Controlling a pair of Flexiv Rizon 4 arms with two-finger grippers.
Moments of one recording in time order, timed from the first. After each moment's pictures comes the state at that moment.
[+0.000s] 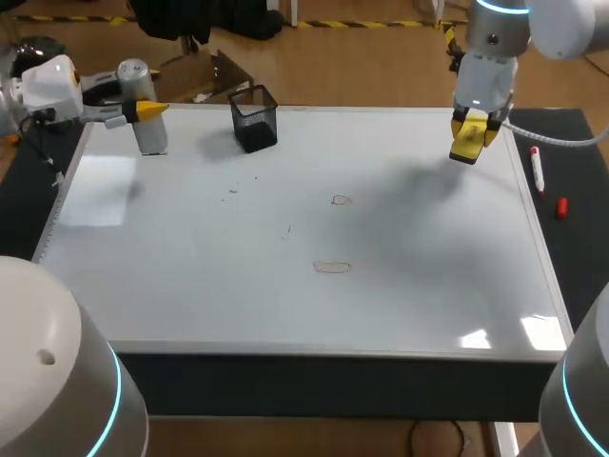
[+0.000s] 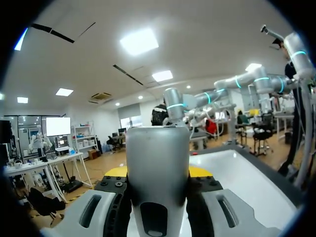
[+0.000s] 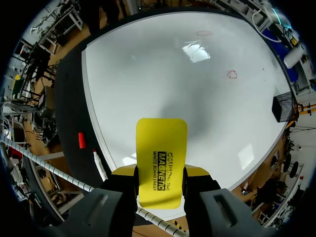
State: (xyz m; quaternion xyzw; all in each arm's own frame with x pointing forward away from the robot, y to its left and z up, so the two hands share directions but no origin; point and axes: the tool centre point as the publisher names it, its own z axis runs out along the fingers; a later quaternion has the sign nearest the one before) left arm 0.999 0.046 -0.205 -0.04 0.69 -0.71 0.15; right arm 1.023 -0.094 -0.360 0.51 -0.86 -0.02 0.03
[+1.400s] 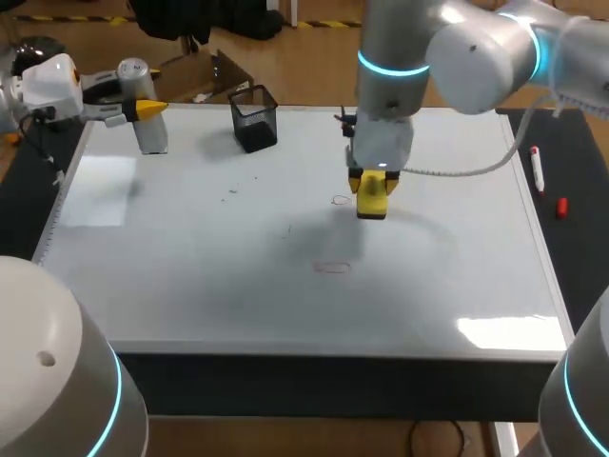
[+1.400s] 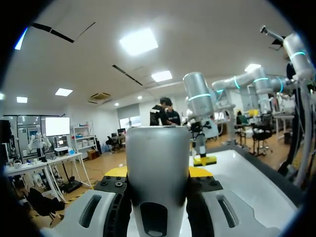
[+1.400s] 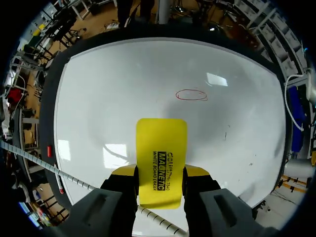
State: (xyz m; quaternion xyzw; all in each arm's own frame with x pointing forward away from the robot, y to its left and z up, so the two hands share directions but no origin) left arm 1.001 0.047 -0.206 -0.03 0.69 -0.71 0.15; right arm 0.899 0.108 -0.365 0.68 -0.73 -0.03 0.01
